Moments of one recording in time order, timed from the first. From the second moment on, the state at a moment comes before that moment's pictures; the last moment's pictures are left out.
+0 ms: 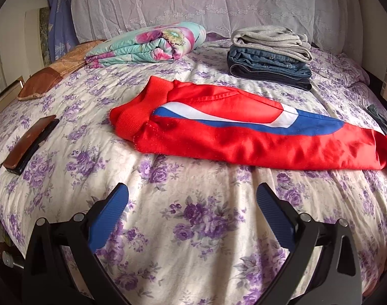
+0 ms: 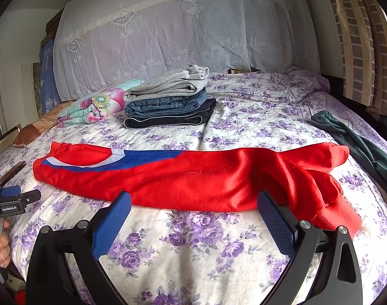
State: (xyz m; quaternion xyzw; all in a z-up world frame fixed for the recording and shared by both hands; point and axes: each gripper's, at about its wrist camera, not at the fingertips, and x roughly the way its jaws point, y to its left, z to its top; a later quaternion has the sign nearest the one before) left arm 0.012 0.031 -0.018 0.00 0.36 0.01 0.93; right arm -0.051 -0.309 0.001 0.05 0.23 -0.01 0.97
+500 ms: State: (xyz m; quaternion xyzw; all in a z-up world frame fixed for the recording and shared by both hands) left arm 0.017 0.041 -0.028 -0.01 0.38 0.02 0.93; right arm -0.052 -0.310 0.000 0.05 0.23 -0.01 0.97
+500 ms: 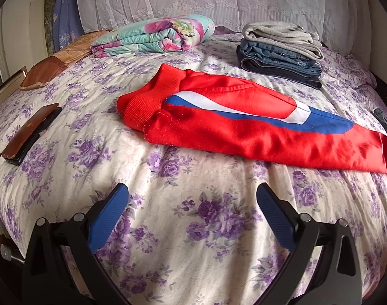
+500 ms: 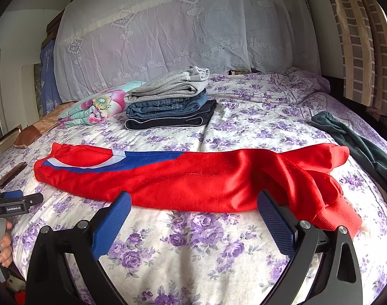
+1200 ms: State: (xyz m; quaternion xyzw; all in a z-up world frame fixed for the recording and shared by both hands) left arm 0.030 0.057 -0.019 0.00 0.38 0.03 0.93; right arm -0.048 -0.310 -0.001 0.05 0.24 0.00 0.97
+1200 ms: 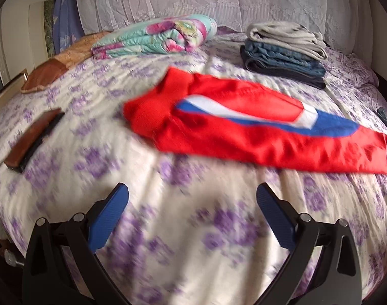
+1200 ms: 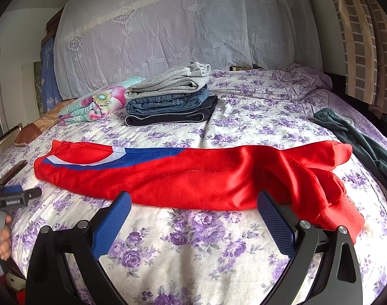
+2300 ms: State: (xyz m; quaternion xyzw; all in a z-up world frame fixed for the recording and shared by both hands) left arm 0.197 0.106 0.017 -0.13 0.47 -0.07 0.87; right arm -0.044 -0.316 -0.003 0.08 0.25 0.03 0.97
